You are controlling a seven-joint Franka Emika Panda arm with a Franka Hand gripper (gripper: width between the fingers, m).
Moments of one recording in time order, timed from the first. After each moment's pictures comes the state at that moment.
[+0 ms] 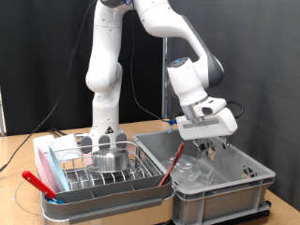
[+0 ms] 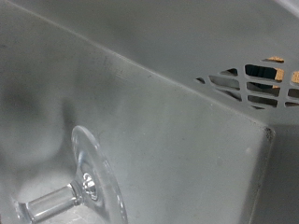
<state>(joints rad) -2.13 -0.06 2.62 -2.52 0.96 2.93 -1.58</state>
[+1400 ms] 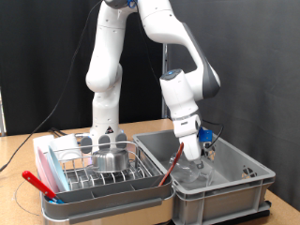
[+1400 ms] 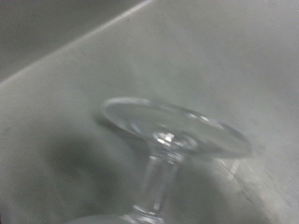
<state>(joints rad) -2.12 -0.13 2.57 -2.53 1.07 2.88 -0.70</state>
